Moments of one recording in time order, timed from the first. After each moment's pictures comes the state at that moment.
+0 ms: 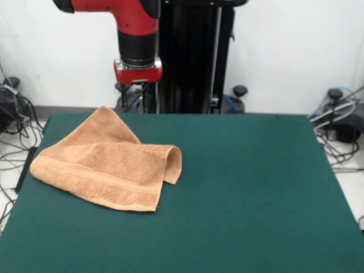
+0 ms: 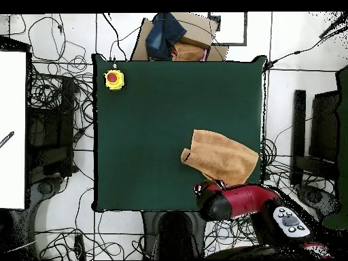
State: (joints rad) arm -0.68 -0.53 0.17 1.95 -0.87 0.19 1.70
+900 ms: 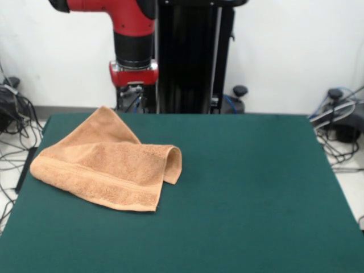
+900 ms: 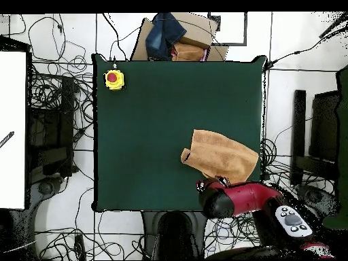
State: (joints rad) arm -0.68 -0.54 0.17 1.92 -0.87 0.19 1.70
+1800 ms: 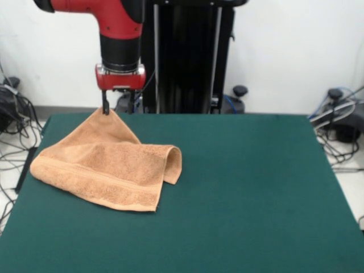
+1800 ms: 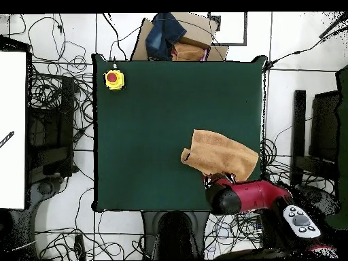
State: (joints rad) arm -0.71 -0.53 0.17 1.88 -0.88 0.19 1.70
